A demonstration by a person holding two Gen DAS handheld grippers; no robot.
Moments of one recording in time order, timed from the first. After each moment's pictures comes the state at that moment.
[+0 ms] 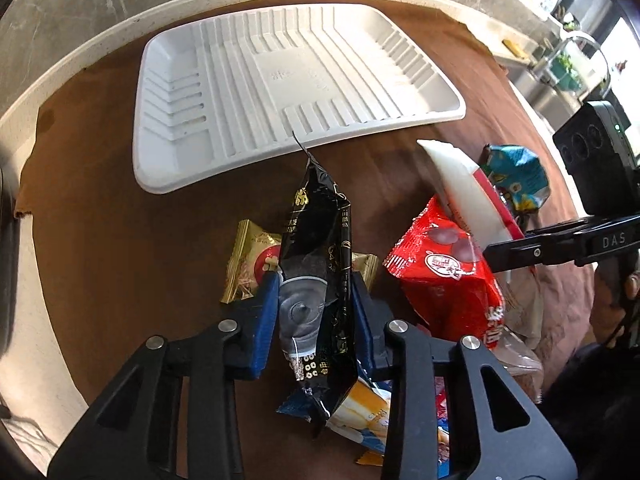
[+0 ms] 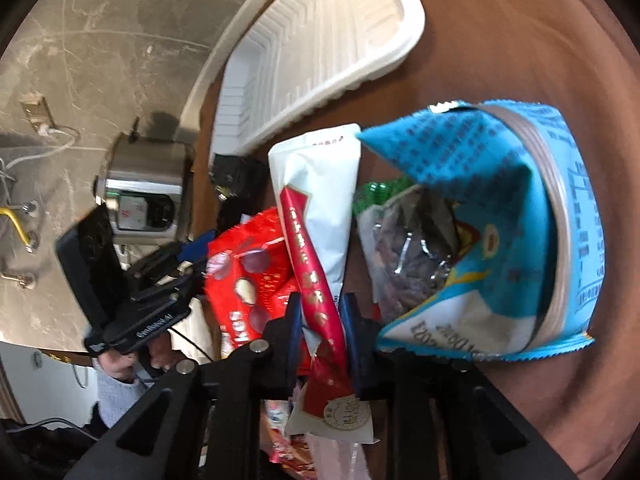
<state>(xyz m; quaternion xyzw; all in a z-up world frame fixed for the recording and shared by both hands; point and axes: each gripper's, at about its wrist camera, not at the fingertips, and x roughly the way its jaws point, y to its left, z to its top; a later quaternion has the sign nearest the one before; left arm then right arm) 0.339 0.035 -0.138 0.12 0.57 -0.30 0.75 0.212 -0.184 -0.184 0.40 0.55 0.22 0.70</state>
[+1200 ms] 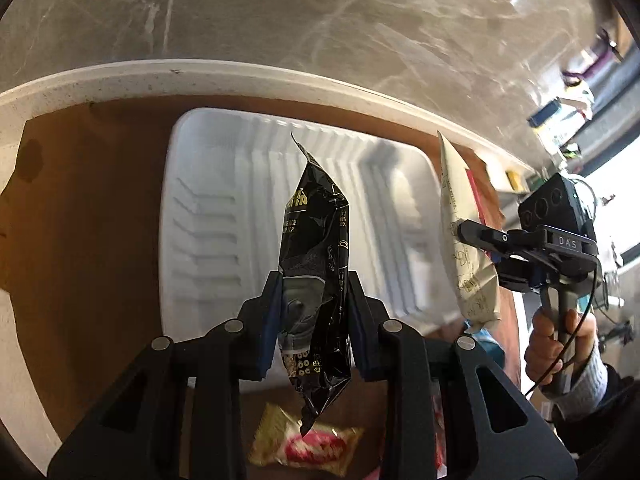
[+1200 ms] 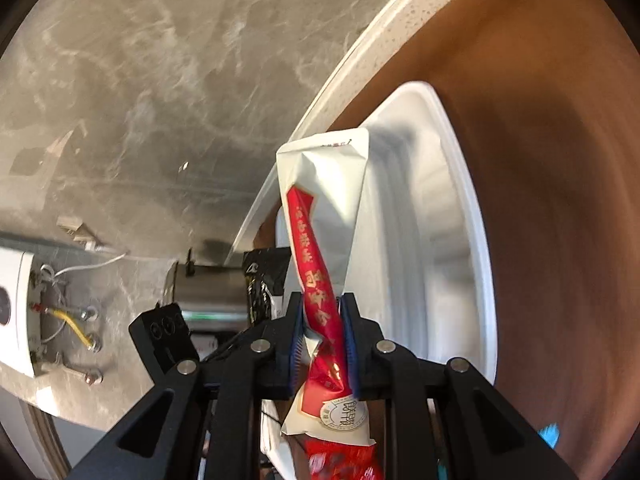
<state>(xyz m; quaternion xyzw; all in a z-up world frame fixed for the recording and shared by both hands) 0.487 0.041 -0.104 -0.06 0.55 -0.29 0.78 0.353 -0.256 -0.155 0.51 0.44 0.20 0.71</state>
